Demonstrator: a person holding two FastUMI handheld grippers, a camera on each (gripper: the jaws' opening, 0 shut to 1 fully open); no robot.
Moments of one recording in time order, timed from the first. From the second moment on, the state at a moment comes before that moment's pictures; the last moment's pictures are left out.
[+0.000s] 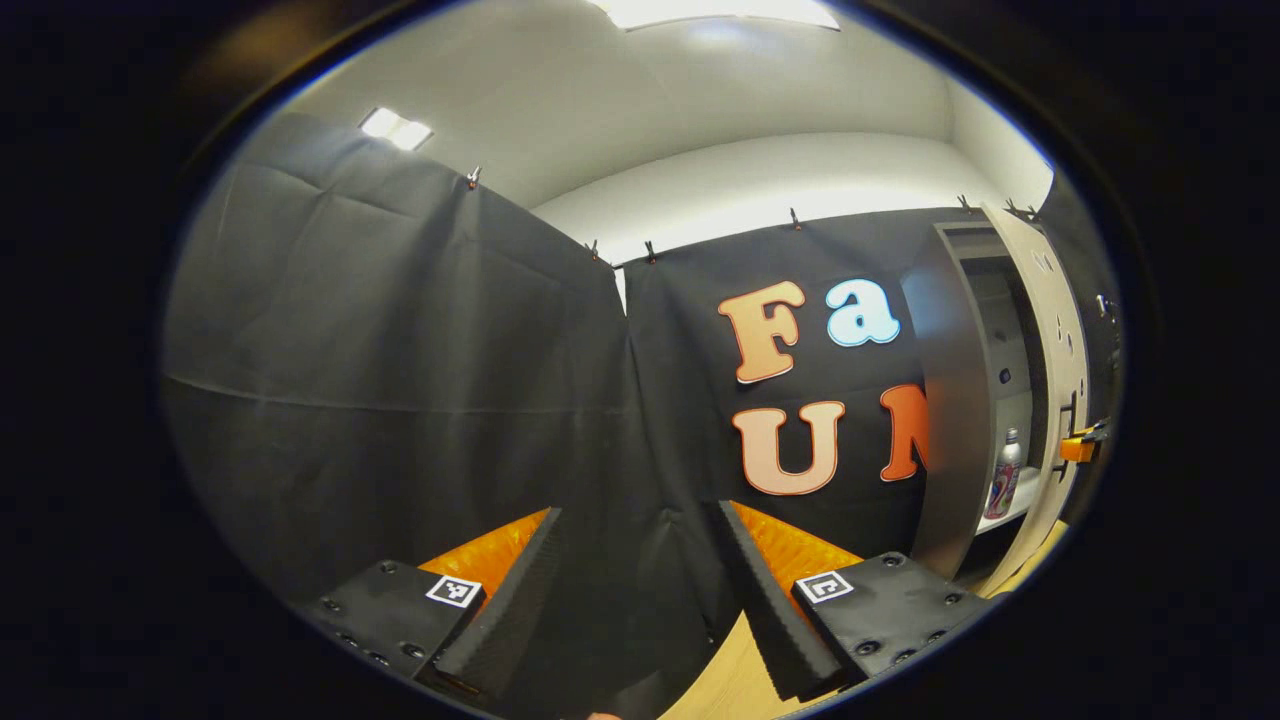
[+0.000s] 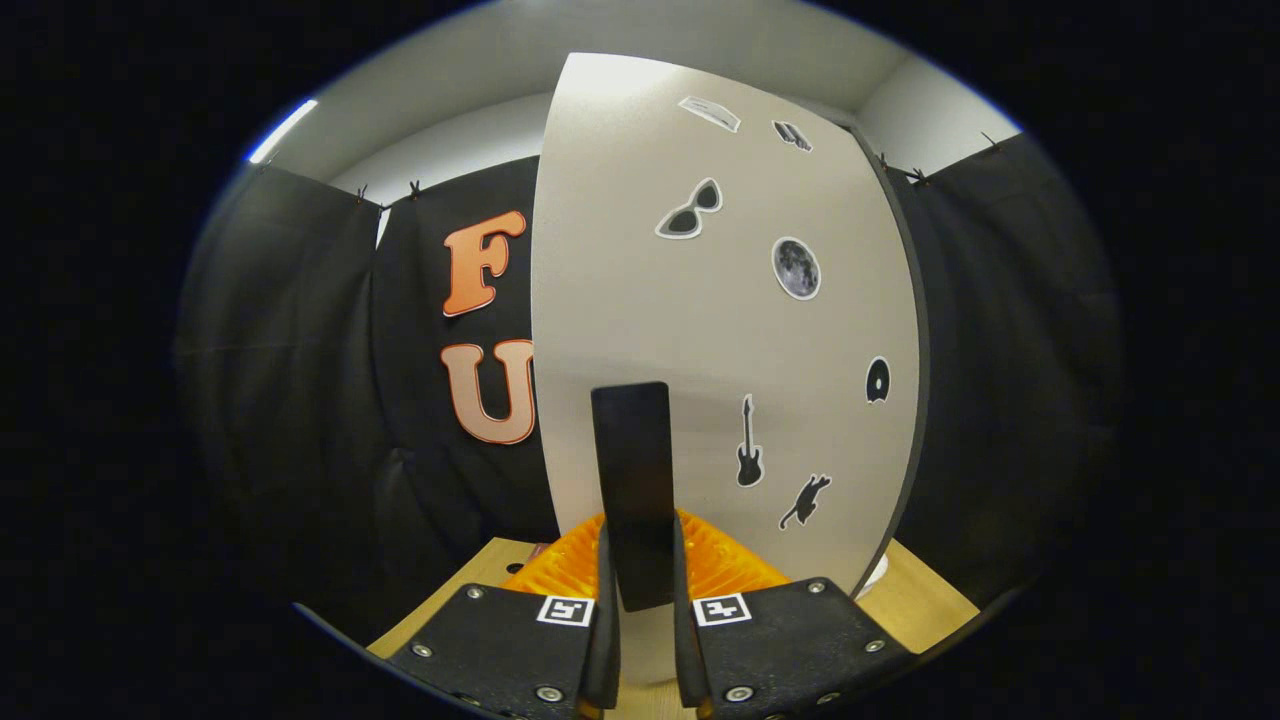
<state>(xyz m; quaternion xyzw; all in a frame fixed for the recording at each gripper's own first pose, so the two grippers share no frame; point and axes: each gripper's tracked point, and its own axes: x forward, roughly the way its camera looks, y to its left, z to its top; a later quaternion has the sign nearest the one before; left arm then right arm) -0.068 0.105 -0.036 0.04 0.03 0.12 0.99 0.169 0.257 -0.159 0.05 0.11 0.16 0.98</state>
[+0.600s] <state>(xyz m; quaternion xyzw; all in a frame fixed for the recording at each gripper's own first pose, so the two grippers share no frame) -0.067 0.063 -0.046 0.02 0.03 0.07 1.00 0.154 0.226 -0.157 0.03 0.11 0.15 0.98</state>
